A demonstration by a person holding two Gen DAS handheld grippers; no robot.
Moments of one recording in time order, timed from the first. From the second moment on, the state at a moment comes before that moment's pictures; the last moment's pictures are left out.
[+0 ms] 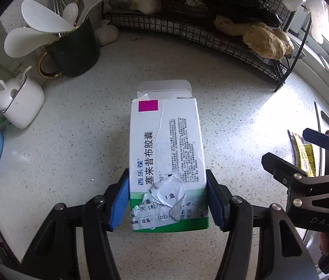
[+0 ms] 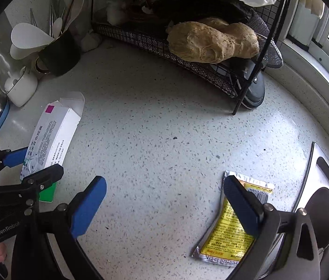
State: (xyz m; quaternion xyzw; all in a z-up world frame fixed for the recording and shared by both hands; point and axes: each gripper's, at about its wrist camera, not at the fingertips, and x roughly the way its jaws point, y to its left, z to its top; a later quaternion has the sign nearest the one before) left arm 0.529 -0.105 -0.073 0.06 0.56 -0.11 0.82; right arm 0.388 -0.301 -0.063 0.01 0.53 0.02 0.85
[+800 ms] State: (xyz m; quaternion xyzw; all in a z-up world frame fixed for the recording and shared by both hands) left arm 0.517 -0.171 -0.078 0.12 0.54 -0.09 0.83; right arm 0.348 -0.405 -0.087 0.03 0.56 -0.05 0.83
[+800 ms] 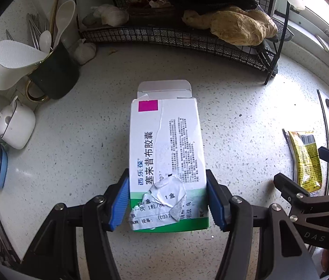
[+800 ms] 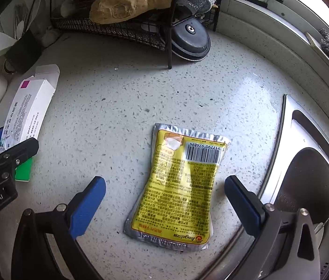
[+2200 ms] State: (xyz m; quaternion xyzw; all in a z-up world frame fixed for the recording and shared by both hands) left arm 0.213 -0.009 -0.002 -0.01 0.51 0.03 0.86; right arm 0.131 -0.241 0.000 -0.03 0.48 0.18 0.86
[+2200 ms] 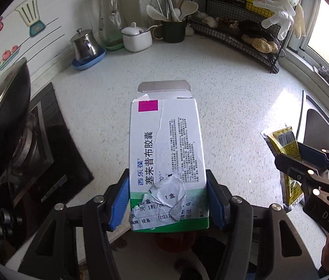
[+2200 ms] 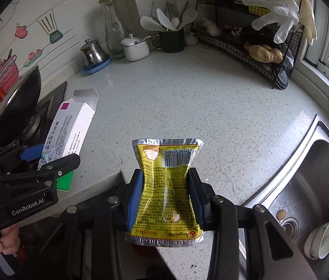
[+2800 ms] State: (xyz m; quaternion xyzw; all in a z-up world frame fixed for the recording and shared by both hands) left arm 0.025 0.022 -0.049 -0.07 0.54 0.06 0.83; right arm -0.008 -0.188 -0.032 -0.06 0.51 0.23 0.83
